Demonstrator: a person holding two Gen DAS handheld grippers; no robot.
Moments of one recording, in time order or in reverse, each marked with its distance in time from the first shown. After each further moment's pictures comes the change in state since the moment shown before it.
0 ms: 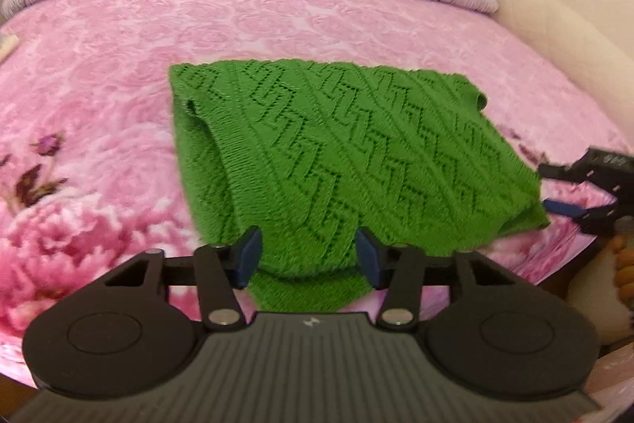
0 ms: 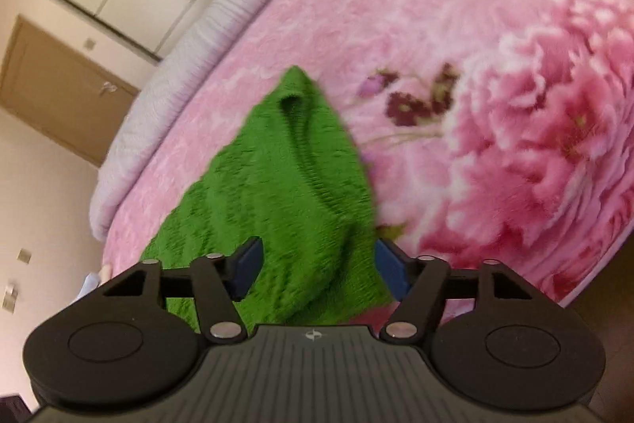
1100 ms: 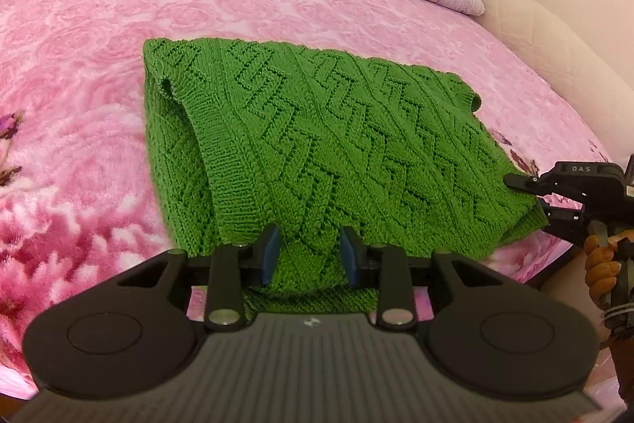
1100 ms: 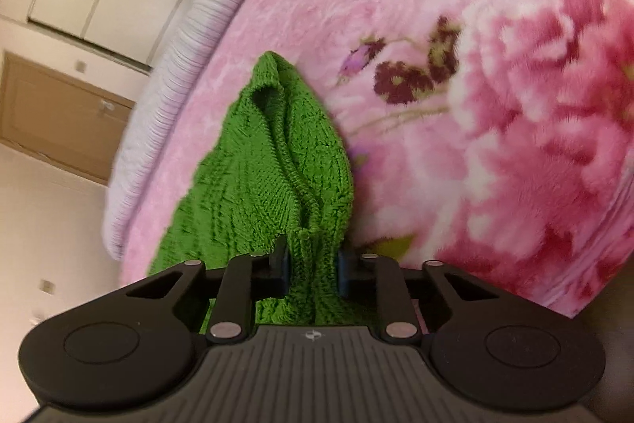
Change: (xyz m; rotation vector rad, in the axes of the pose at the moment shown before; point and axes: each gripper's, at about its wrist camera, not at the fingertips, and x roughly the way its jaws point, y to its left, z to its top) left arm 0.030 0.015 0.001 -0.050 0.029 -0.085; right arm 0.036 -0.001 0.009 0.056 0.041 0.008
